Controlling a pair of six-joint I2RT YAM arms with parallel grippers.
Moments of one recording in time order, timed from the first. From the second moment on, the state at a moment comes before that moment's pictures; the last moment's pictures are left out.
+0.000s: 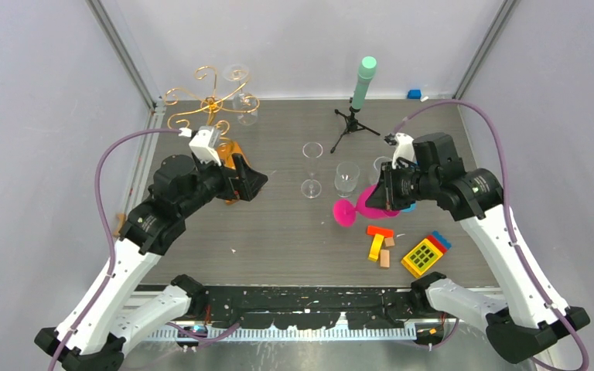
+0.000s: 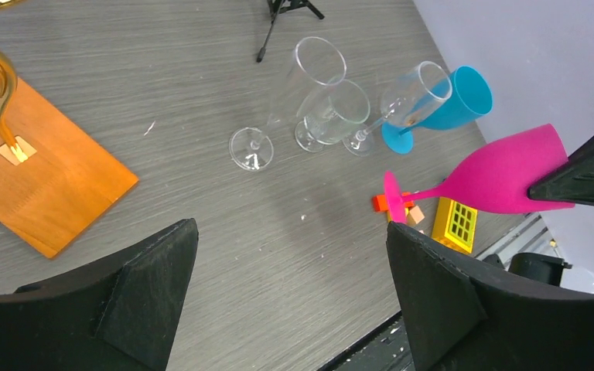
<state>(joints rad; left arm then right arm) -0.54 0.81 1.05 -0.52 0.09 -0.44 0.40 1.01 1.32 -1.09 -0.39 0.29</state>
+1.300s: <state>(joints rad) -0.54 0.79 1.07 -0.58 -0.01 -0.34 0.72 1.52 1.37 -1.15 0.06 0.35</state>
